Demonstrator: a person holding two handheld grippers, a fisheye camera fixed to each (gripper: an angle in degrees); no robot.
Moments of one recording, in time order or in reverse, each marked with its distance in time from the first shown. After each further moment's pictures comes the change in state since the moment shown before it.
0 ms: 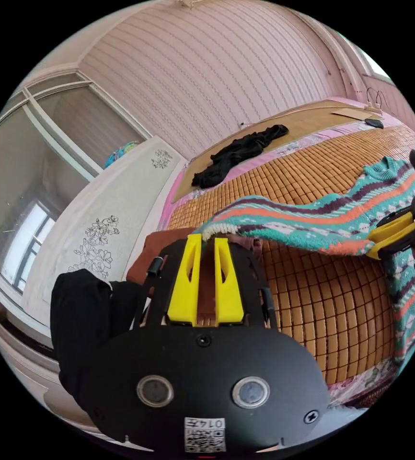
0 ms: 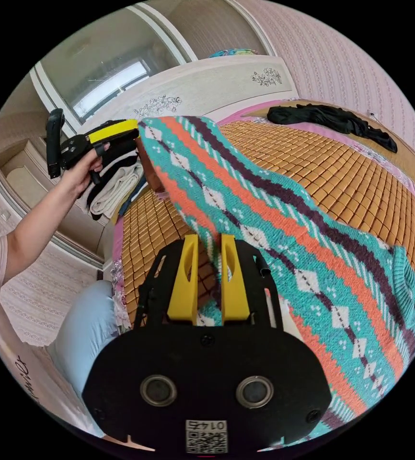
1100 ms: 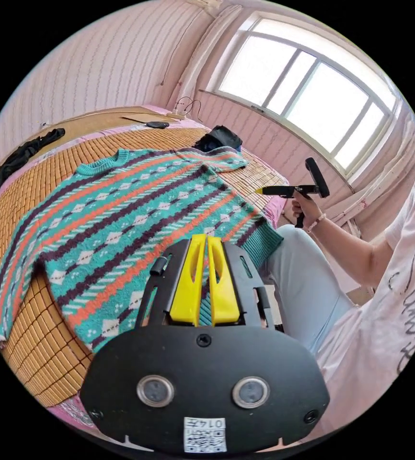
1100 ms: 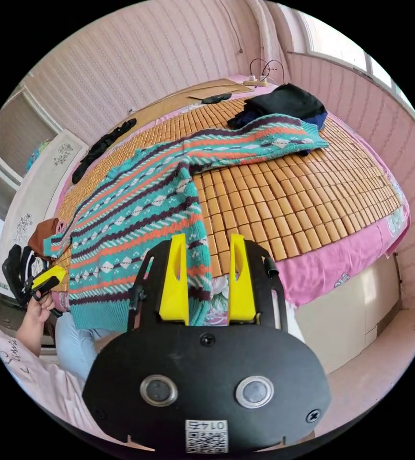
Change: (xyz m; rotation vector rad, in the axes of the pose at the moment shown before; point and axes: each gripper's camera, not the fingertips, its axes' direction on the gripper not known) left arm 0.338 -0.015 -0.172 0.066 1.227 0.254; right arm 0.056 0.392 -0.361 0.277 0.564 0.962
